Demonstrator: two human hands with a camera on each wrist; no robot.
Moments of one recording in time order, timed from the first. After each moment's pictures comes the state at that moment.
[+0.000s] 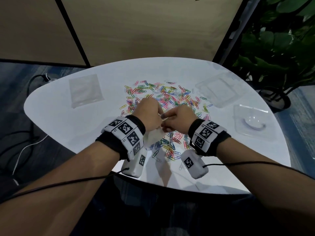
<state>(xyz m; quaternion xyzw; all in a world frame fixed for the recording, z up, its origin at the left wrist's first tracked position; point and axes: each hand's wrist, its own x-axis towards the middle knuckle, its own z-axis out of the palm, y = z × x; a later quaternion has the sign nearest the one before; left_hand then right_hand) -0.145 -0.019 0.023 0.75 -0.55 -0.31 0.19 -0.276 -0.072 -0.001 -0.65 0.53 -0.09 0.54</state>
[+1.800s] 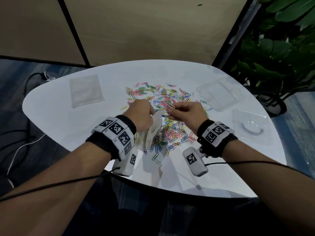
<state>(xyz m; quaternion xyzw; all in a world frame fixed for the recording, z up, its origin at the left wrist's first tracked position) -0.114 -0.012 0.024 0.75 -0.56 -0.30 0.16 -0.286 -0.088 -0.005 -0.54 0.46 -0.31 0.63</state>
